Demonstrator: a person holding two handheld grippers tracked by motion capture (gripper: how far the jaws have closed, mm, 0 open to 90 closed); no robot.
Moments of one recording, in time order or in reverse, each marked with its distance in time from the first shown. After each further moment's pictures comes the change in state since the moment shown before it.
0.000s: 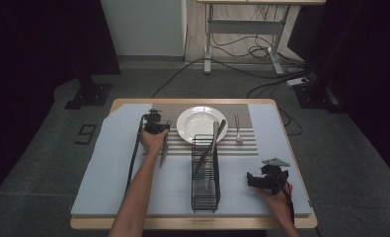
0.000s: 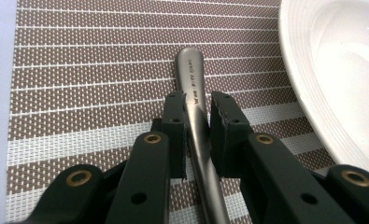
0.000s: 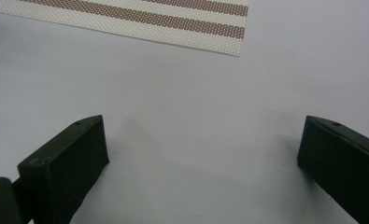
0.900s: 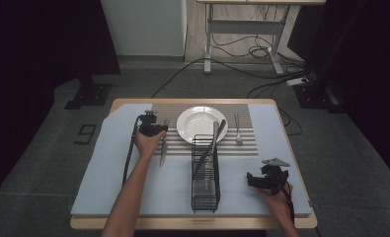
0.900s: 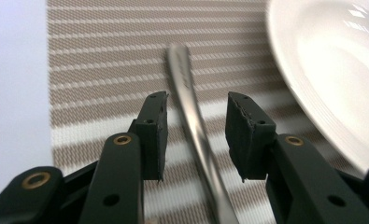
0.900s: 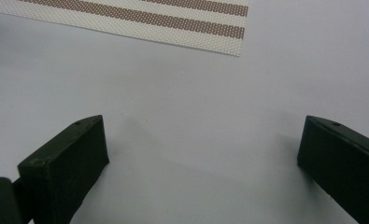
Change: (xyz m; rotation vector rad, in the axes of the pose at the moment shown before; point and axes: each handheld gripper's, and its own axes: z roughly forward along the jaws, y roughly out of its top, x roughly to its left) left arm 0.003 -0.012 -0.025 -0.025 -0.018 0.077; right arm 0.000 0.000 0.000 0.001 -0.001 -0.001
